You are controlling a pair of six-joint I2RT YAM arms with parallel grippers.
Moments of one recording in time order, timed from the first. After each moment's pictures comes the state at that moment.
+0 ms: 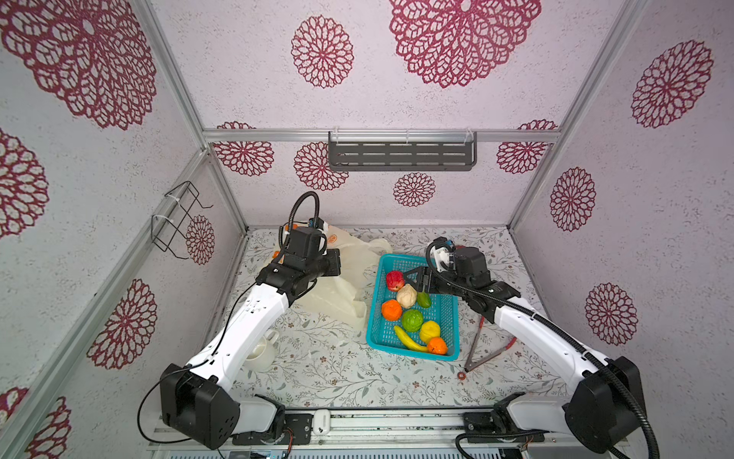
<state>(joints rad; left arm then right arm) -0.36 1.36 1.28 -0.55 0.03 -0.38 0.50 1.32 1.02 -0.26 -0.40 0.50</state>
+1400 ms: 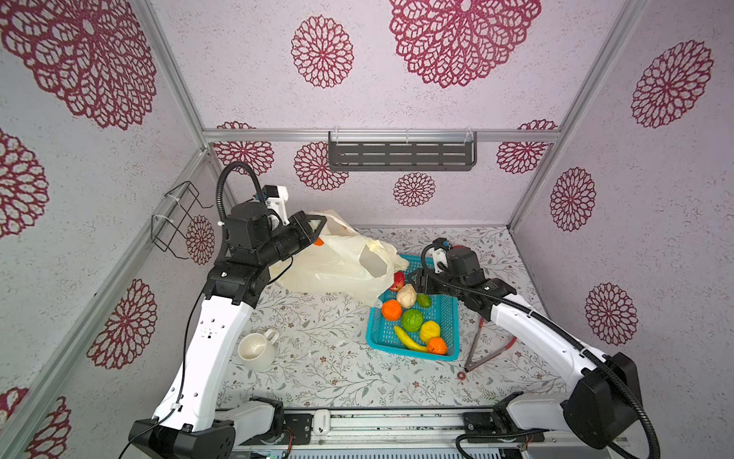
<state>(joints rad) -0.22 1.24 1.49 -0.46 0.44 -0.81 0.51 1.33 1.07 -0.37 -0.15 0.44</state>
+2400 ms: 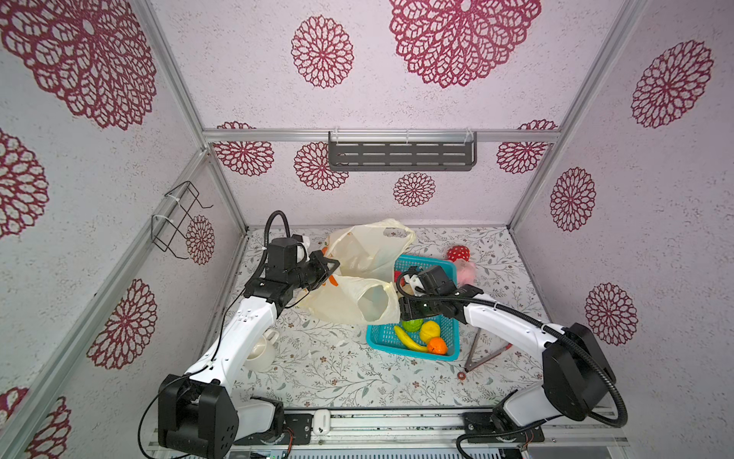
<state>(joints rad) -0.21 1.29 1.03 -0.25 0.50 -0.95 0.64 1.51 1.03 -0.46 -0.19 0.38</state>
